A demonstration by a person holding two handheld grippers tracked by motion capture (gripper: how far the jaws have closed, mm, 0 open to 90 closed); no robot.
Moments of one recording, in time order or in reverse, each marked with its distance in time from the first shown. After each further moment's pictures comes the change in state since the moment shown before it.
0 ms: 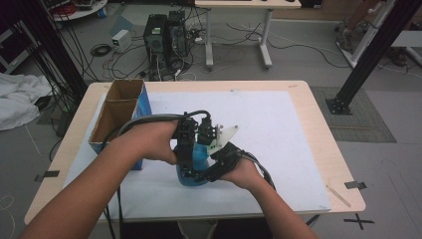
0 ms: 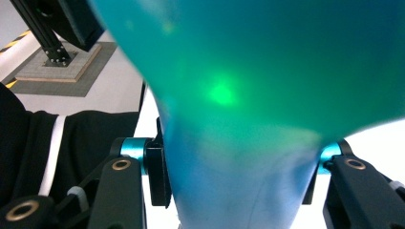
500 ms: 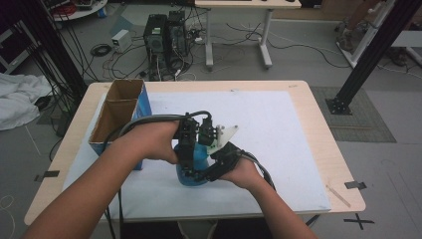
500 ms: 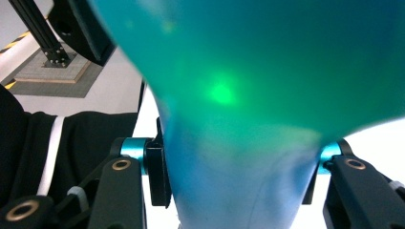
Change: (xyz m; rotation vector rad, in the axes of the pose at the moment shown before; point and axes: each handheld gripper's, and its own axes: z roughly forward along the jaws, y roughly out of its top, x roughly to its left) left arm 0.001 0.002 0.002 0.010 0.004 -0.001; right arm -0.001 -0.001 0.001 -0.006 0.000 0.003
